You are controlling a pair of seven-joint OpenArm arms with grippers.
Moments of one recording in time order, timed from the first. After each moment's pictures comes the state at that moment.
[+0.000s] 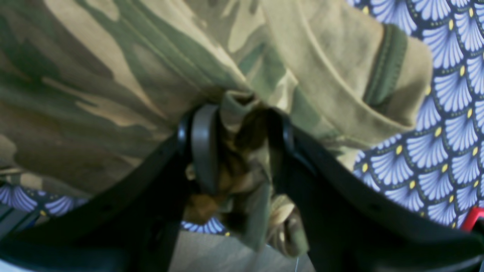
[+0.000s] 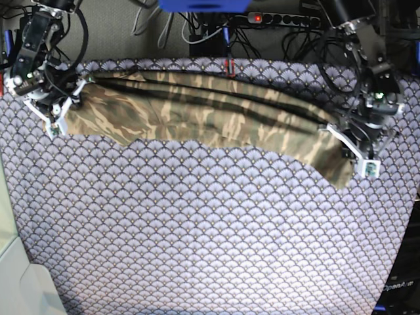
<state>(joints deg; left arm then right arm) 5.6 -5.5 -25.9 104.5 -4.4 -24.3 50.5 -12.7 8.3 29.2 96.0 4.8 39.5 -59.7</state>
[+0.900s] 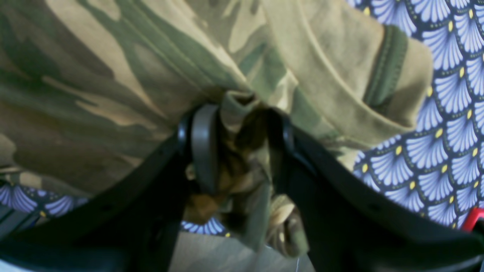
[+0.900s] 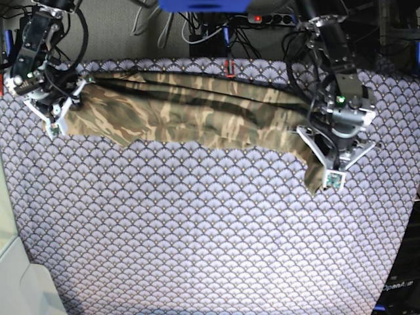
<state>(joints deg) 4.0 3.4 -16.5 113.0 12.4 -23.8 58.6 -12.8 8.3 29.2 96.0 4.7 39.5 -59.2</state>
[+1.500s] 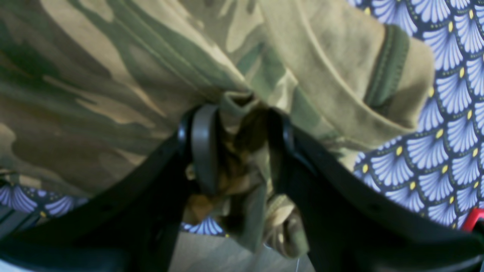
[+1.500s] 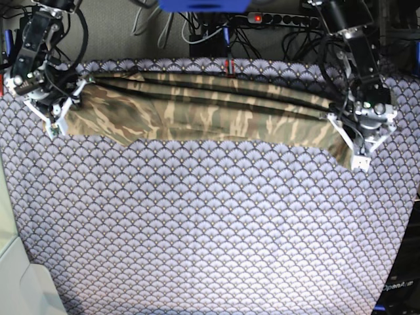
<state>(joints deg) 2.7 -5.5 -23.4 97.9 11.2 -24.2 56.8 -12.7 8.2 29.2 96.0 4.7 39.5 -59.3</state>
